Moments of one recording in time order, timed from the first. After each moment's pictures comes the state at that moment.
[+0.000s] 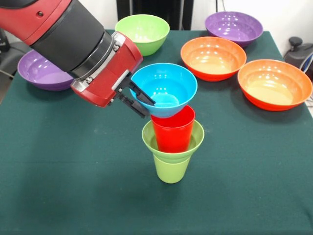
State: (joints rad) arm -0.88 -0.20 0.99 1.08 -0.32 1.22 0.88
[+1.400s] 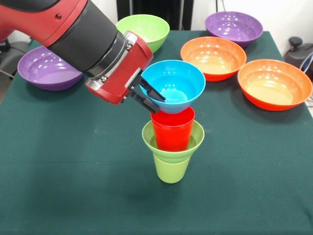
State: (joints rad) arm -0.88 -0.20 0.99 1.12 -0.32 1.20 0.88
